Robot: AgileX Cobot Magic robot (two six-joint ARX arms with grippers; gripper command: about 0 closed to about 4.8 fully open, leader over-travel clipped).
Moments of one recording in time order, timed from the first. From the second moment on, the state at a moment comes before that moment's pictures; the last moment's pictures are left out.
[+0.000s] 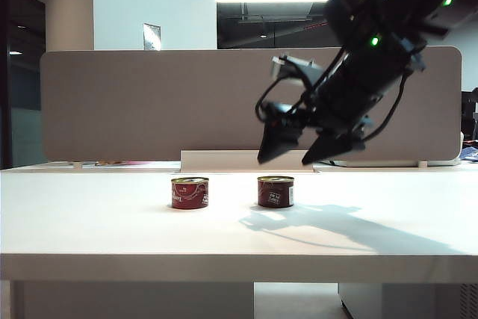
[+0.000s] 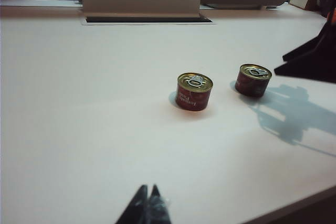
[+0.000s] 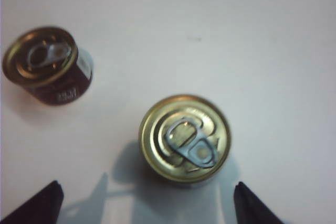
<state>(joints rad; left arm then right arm) -0.03 0.00 0.01 -0.13 0.40 -0.04 0.45 1.76 0.98 0.13 -0.13 -0.05</state>
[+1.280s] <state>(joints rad) -0.03 0.00 0.01 -0.13 0.40 -0.04 0.45 1.99 1.12 0.18 -0.13 -0.02</state>
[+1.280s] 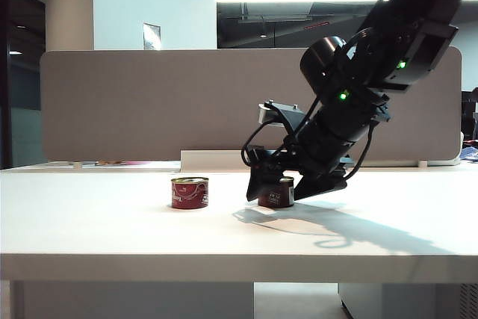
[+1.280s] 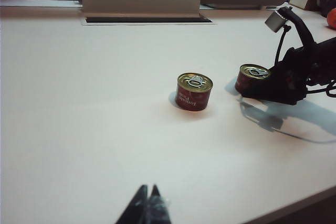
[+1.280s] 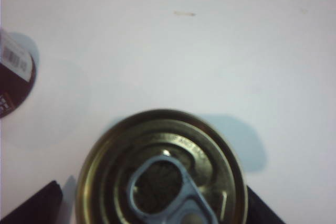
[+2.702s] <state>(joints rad) -0.03 0.00 0.01 -0.13 0.40 -0.04 0.57 1.99 1.31 0.19 -0.17 -0.05</state>
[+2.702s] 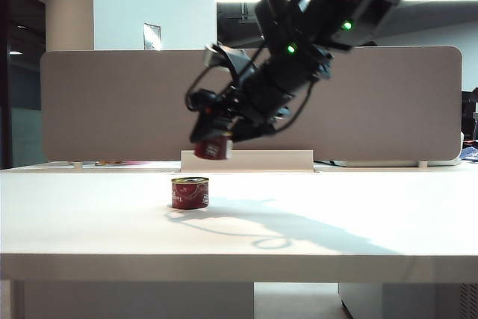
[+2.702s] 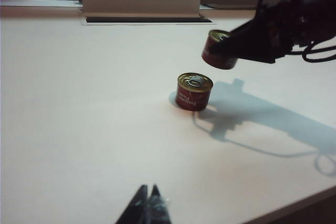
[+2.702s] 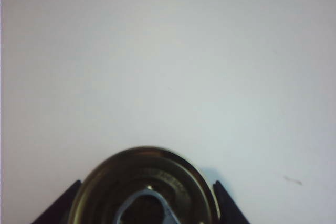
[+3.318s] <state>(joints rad) -0.03 0.00 0.01 -0.13 0.40 -0.04 0.59 2.09 1.54 -0.07 -0.17 -0.05</state>
